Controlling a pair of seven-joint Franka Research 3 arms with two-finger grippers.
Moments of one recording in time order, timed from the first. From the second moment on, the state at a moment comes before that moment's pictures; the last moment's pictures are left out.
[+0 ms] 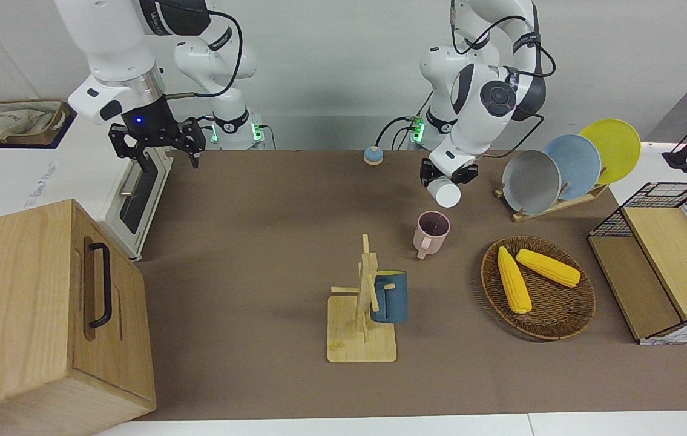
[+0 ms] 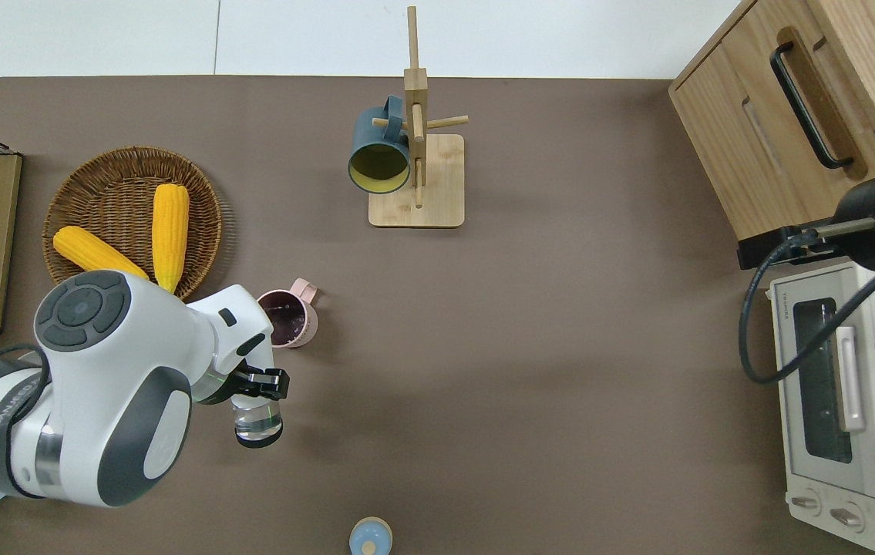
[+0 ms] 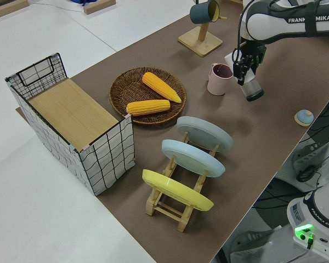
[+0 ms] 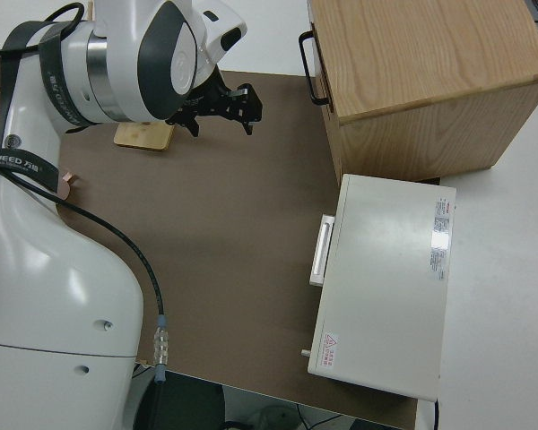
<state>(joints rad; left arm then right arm) 0.04 -0.10 -0.31 -2.17 -0.14 1.88 -0.06 -0.09 0.07 0.16 -1.48 -0.03 1.57 -0.04</state>
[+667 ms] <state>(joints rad) 0.04 -0.10 -0.31 -2.16 -0.14 1.87 -0.07 -0.09 0.07 0.16 -1.48 -0.03 1.57 -0.04</state>
